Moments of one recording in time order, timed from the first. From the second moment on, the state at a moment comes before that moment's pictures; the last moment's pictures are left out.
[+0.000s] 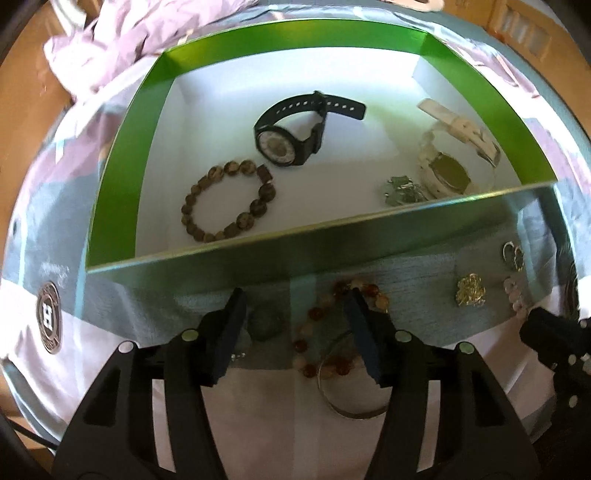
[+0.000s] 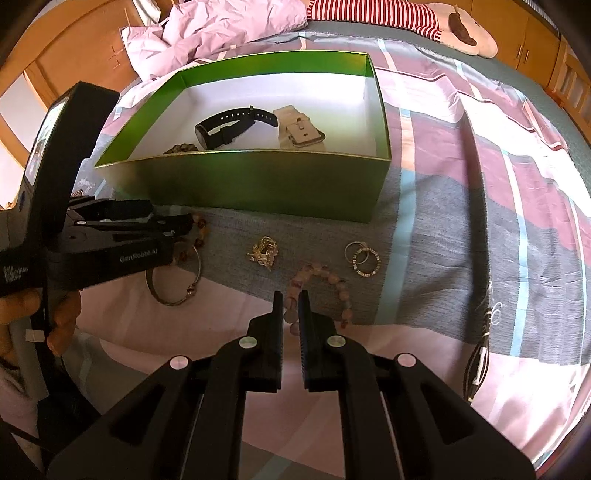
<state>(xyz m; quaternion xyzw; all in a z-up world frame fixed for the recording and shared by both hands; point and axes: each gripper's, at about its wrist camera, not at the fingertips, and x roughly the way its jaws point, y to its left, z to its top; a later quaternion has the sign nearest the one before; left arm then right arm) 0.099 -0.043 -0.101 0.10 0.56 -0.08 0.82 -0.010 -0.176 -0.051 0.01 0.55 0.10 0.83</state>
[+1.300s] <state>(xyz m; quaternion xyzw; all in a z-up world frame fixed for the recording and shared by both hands) 0.045 -0.038 -0.020 0.11 0.48 -0.11 0.86 -0.015 -0.170 -0.031 0.02 0.50 0.13 0.86</state>
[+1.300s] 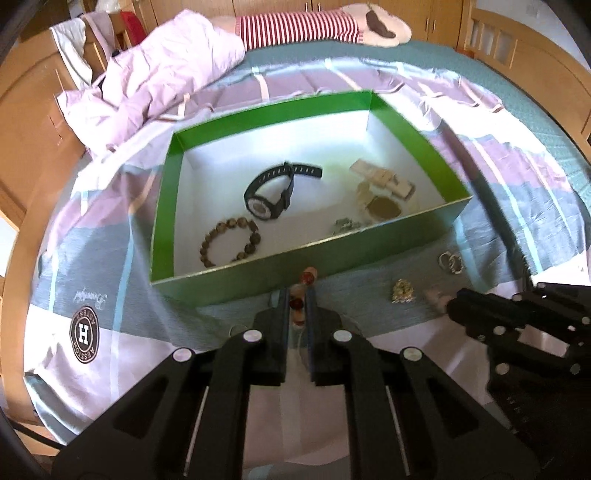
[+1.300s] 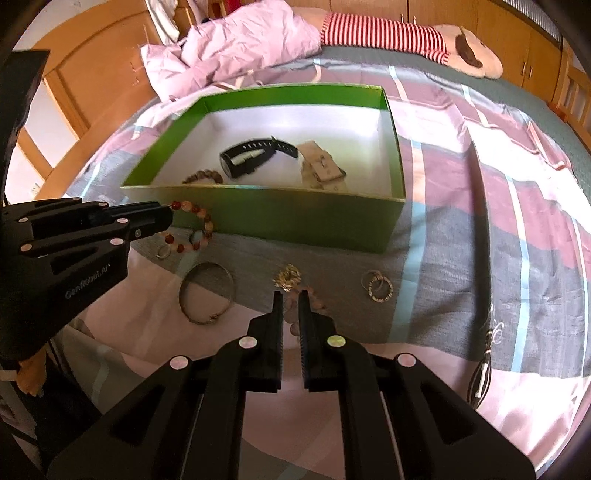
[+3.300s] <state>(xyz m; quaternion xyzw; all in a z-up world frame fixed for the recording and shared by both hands) 0.057 0.000 0.033 0.04 0.44 -0.10 0.89 -0.002 -0.154 0.060 0.05 0.36 0.15 0.92</state>
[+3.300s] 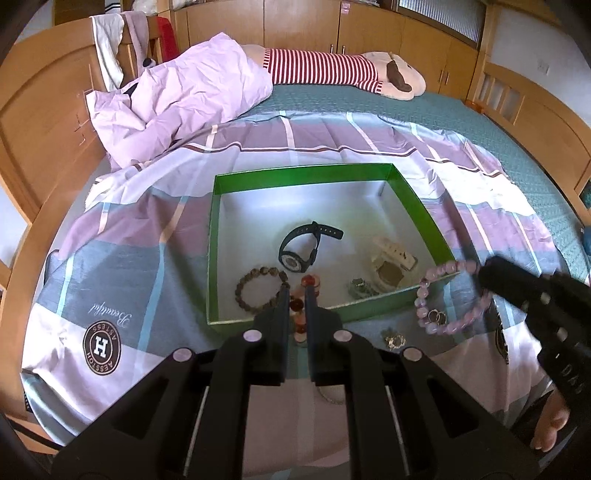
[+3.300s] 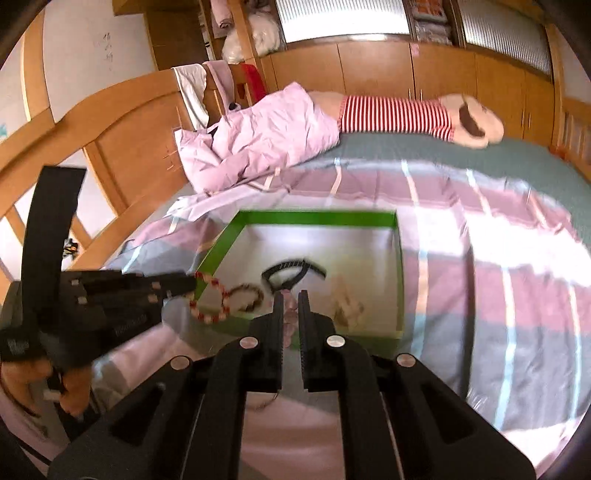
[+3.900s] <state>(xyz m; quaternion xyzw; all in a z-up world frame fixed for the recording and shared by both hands) 0.130 0.005 -0.005 0.02 0.48 -0.08 0.87 0.064 -0.164 0.010 0.03 0.39 0.10 0.91</state>
